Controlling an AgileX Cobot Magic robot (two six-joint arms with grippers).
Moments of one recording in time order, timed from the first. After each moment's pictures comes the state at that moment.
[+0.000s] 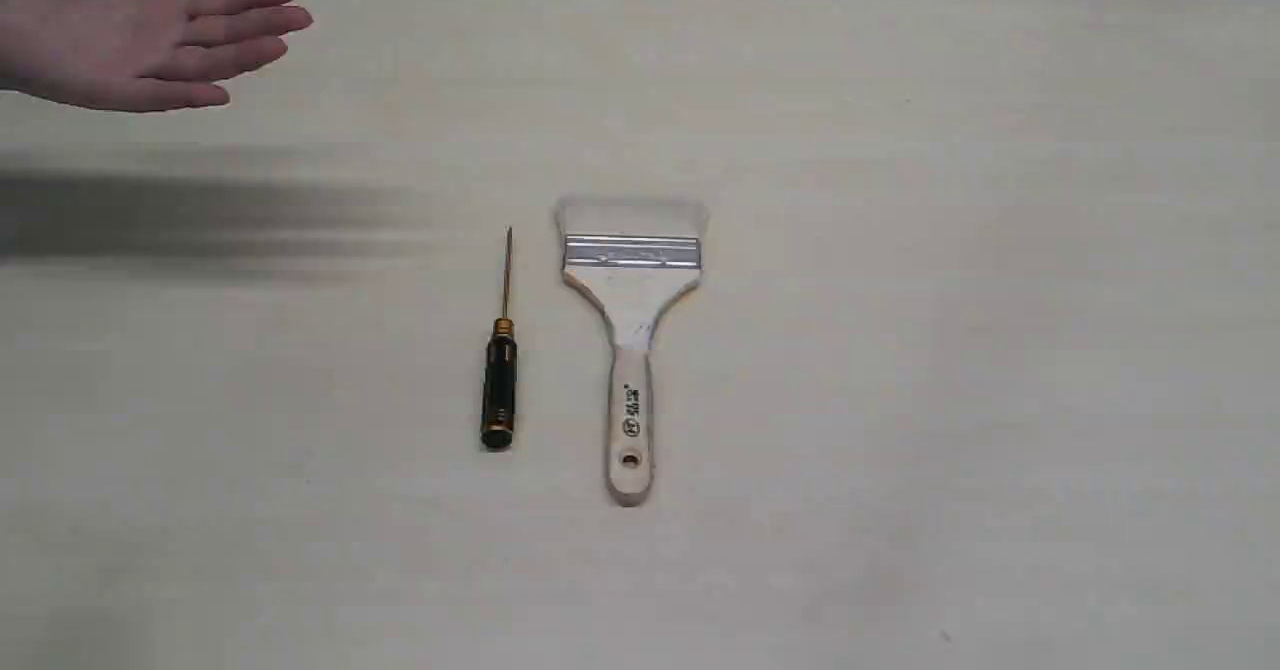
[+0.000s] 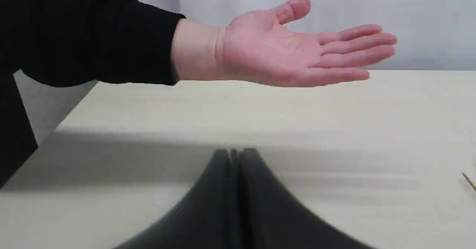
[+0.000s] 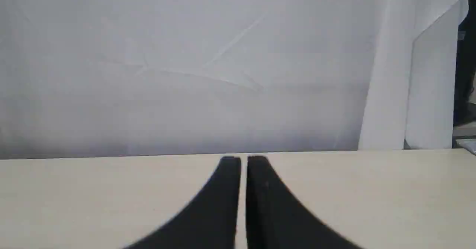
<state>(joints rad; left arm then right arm) 0.07 0.00 0.00 0.07 0.26 -0.07 -0.05 0.12 0.00 0.02 -0.08 0.04</state>
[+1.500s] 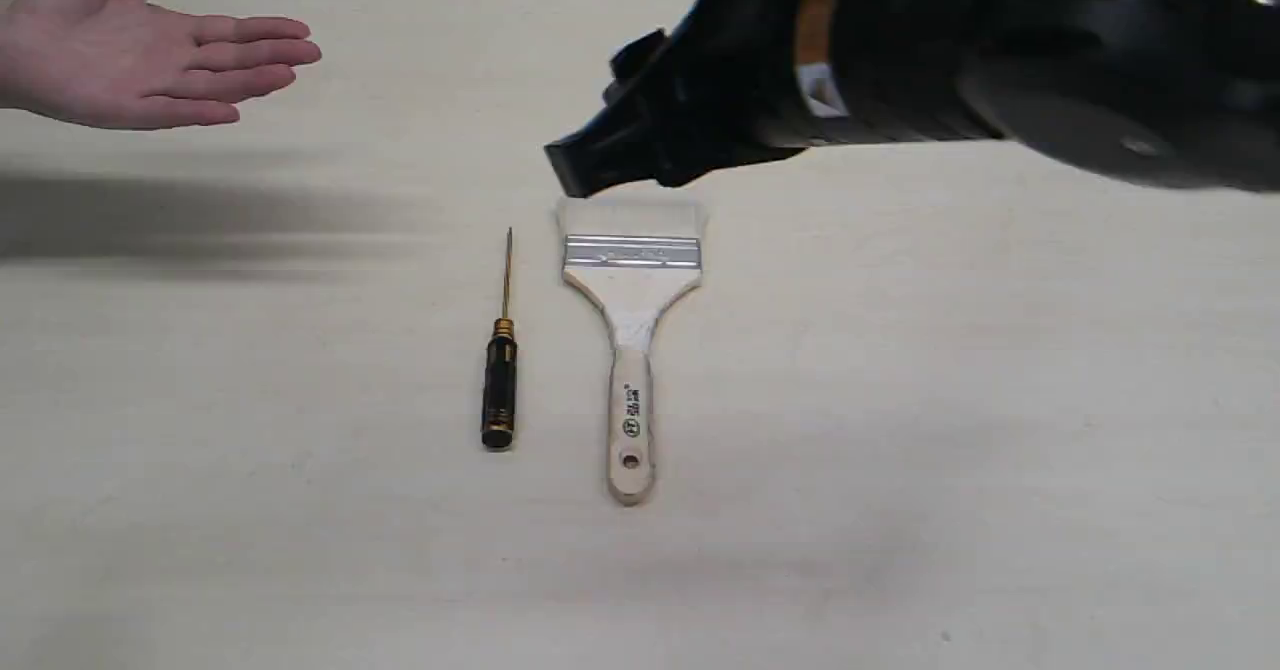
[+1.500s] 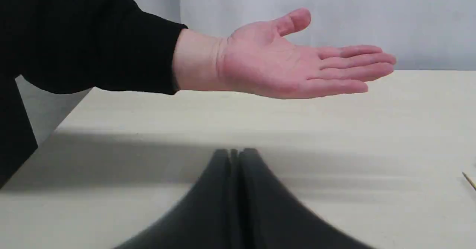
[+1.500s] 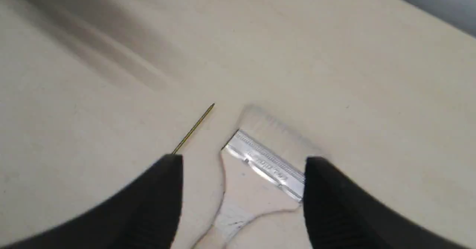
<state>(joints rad) 0.07 0.00 0.00 0.07 0.26 -0.07 0.80 1.53 -1.12 -0.52 0.52 0.61</state>
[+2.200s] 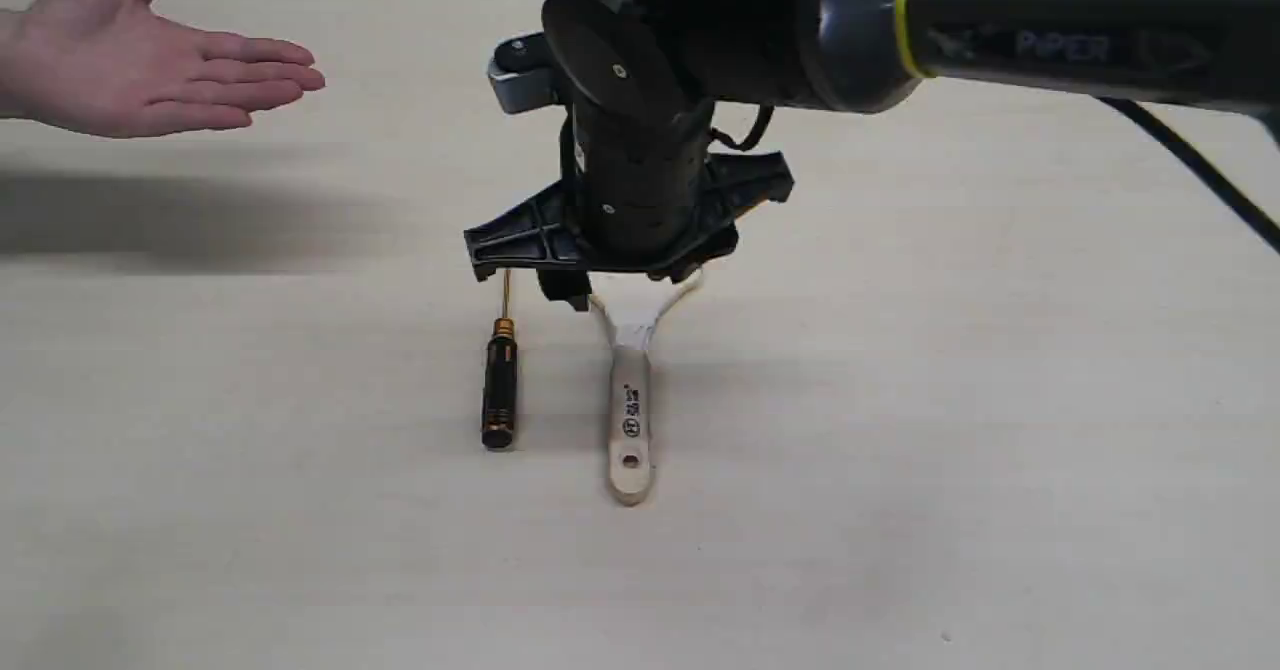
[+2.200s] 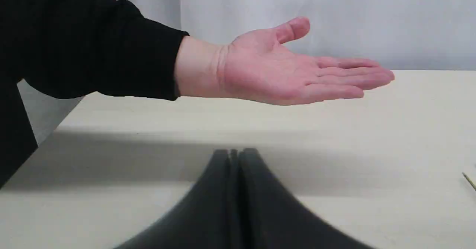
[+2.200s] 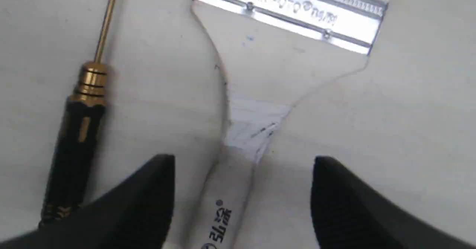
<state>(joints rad) 0.07 0.00 0.00 0.07 0.26 -0.07 0.75 2.04 -1.49 -0.20 0.93 0.64</state>
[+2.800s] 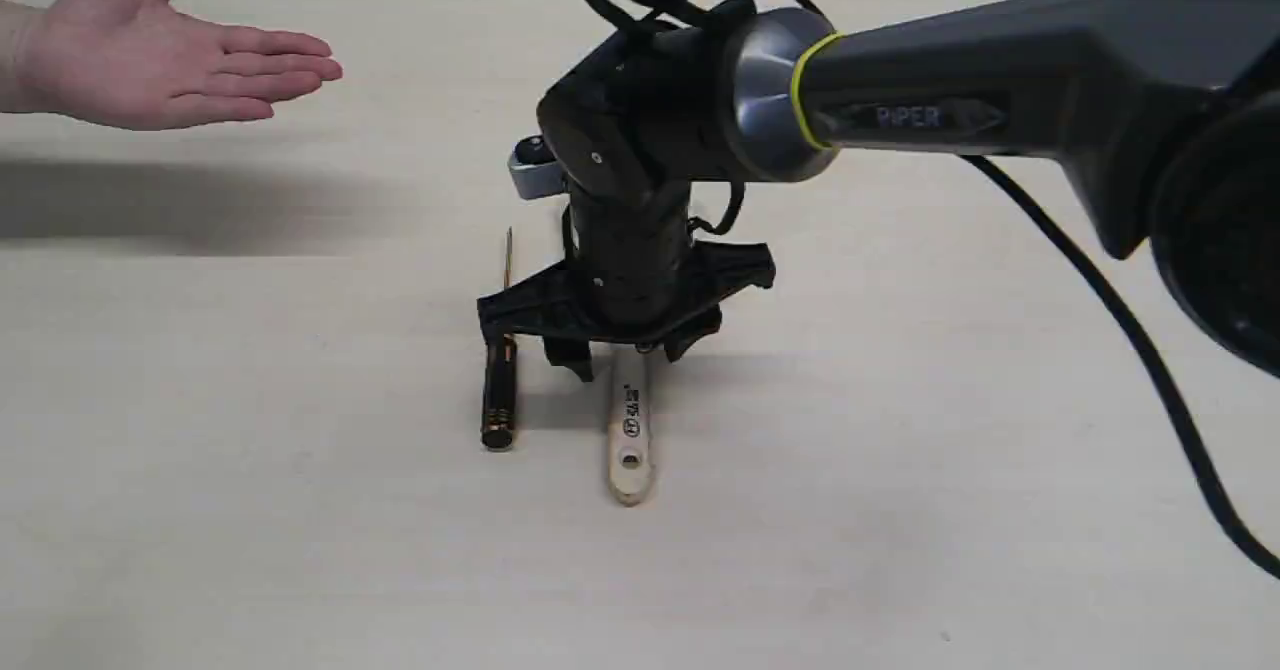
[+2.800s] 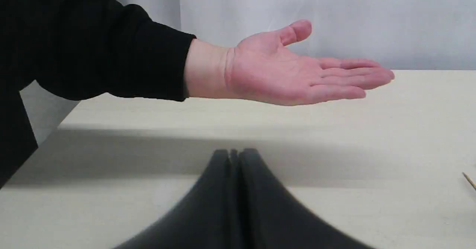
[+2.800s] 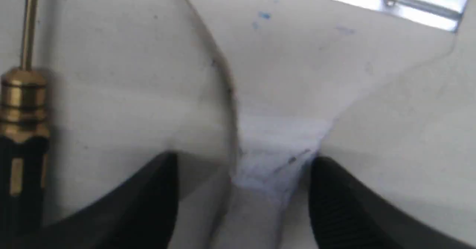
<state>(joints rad) 0.07 0.00 0.00 0.07 0.26 -0.07 0.73 2.19 -1.50 -0.16 0.87 0.68</state>
